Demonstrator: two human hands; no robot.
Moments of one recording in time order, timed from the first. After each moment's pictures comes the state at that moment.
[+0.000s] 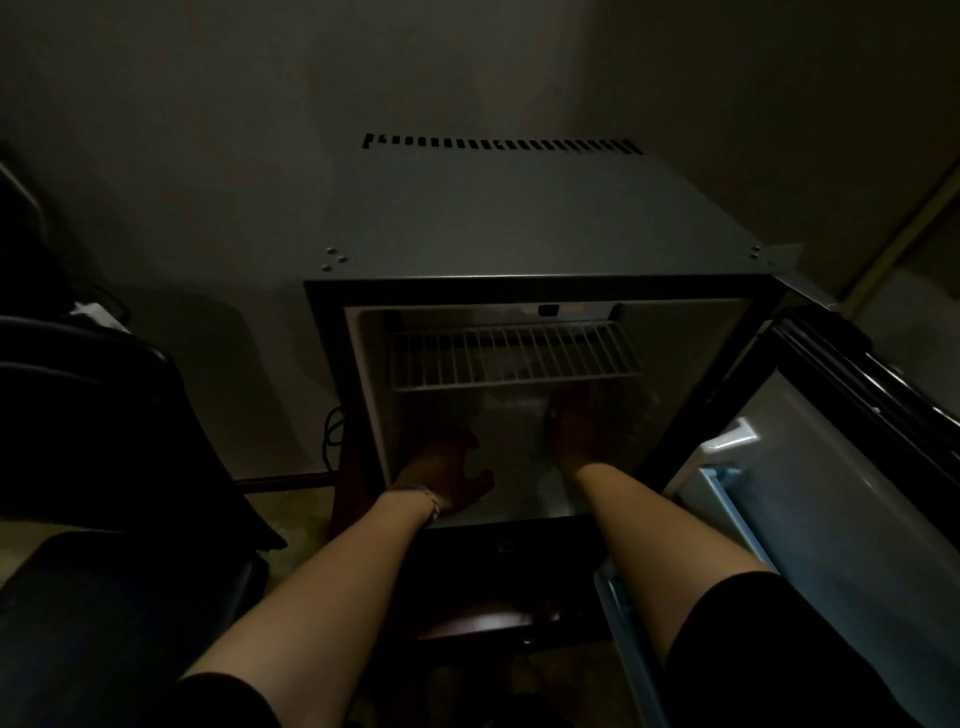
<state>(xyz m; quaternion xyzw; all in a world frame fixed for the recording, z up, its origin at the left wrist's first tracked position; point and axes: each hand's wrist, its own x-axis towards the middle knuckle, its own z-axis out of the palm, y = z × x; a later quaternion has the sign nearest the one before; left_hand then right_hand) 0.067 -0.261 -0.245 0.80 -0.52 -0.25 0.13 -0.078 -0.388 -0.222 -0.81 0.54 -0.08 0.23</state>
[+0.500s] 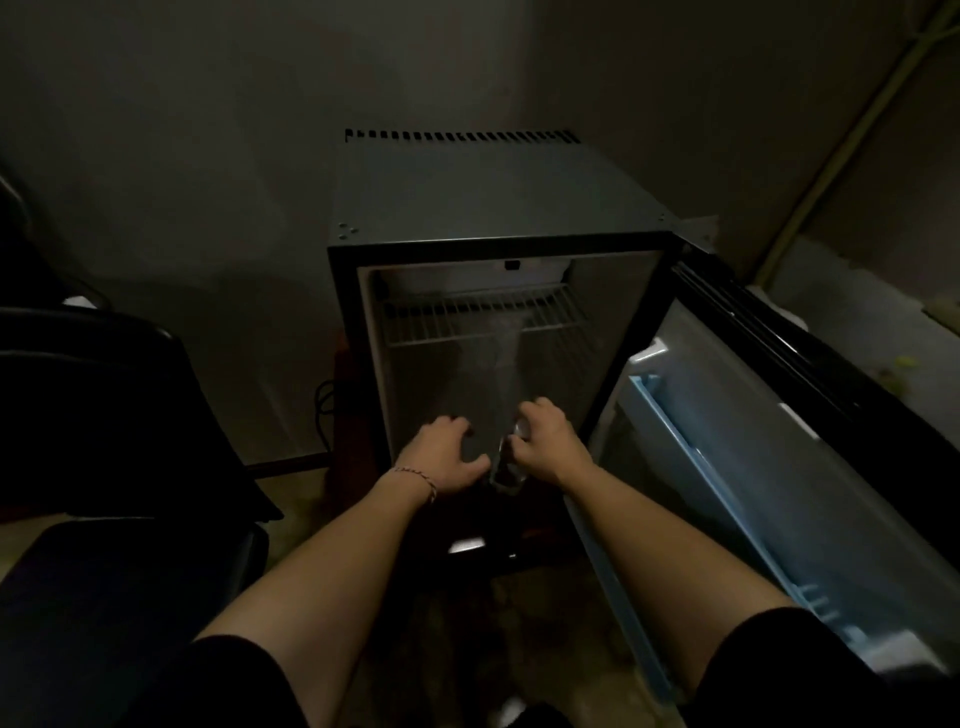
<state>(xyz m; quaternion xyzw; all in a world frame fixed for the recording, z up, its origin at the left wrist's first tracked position) 0.018 -0.183 -0.202 0.78 -0.57 -0.23 0.12 -0.136 -0.264 -0.192 -0.83 0.49 -0.07 0.24</state>
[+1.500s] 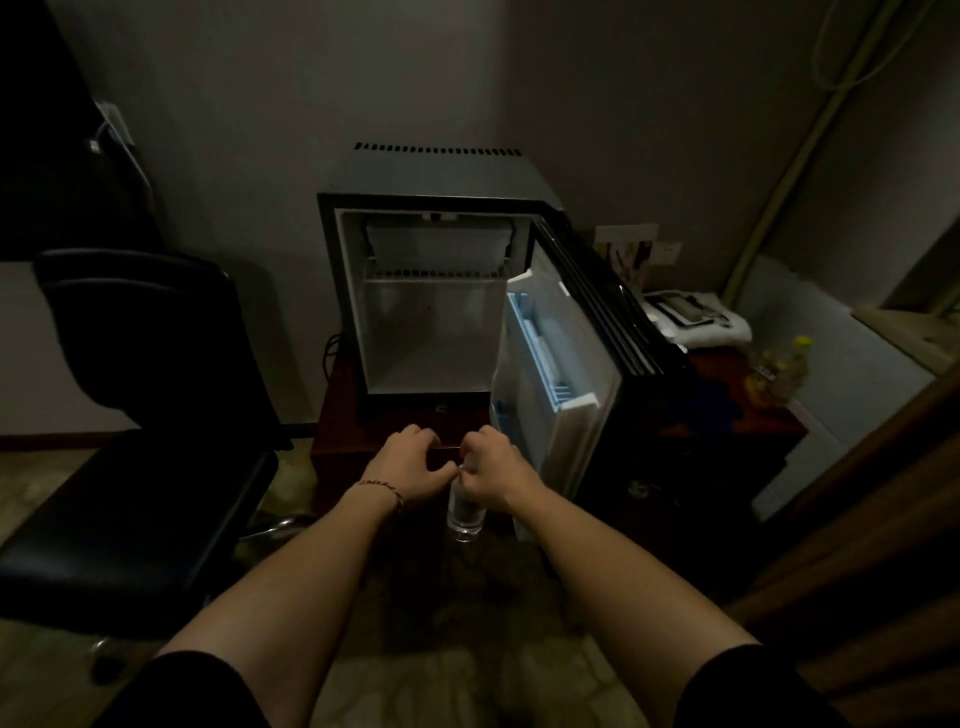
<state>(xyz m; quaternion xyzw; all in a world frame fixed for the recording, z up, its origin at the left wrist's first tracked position) -0.202 0.000 -0.193 0.82 -0.52 -0.16 0.17 -0.343 -0.077 -0.177 -0.89 0.36 -0.06 0.26</state>
